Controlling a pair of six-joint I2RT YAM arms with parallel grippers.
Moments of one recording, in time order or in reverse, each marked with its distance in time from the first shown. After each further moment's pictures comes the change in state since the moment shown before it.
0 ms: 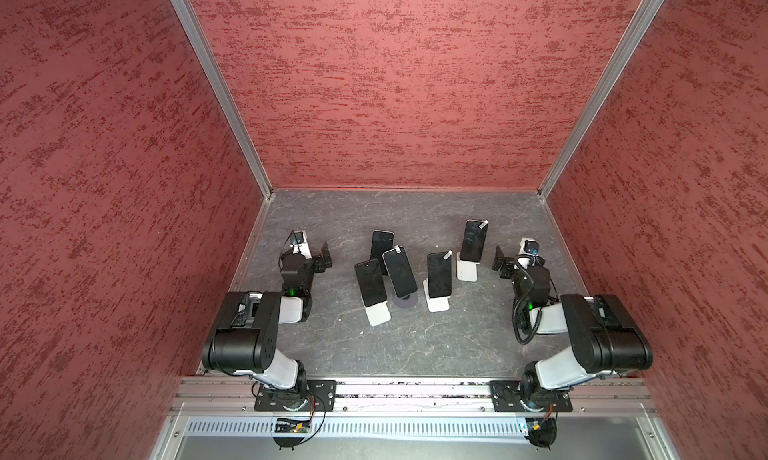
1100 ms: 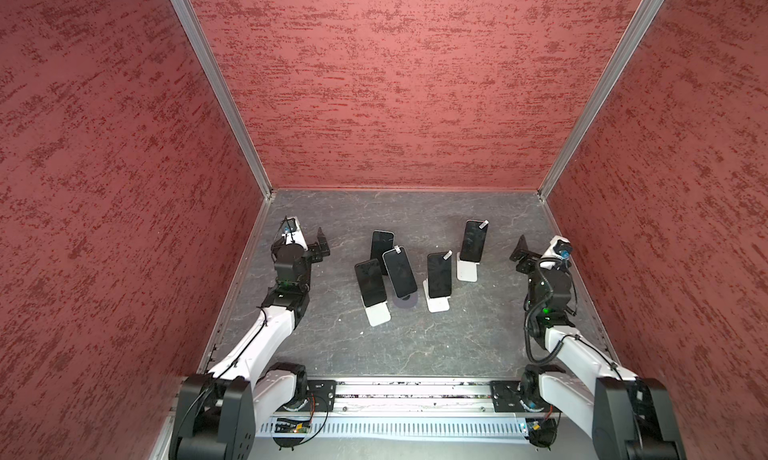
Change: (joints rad) left arm -0.141 -0.515 0.163 -0.628 -0.222 -0.052; right arm 0.000 -0.538 0.051 -0.467 0.184 0.182
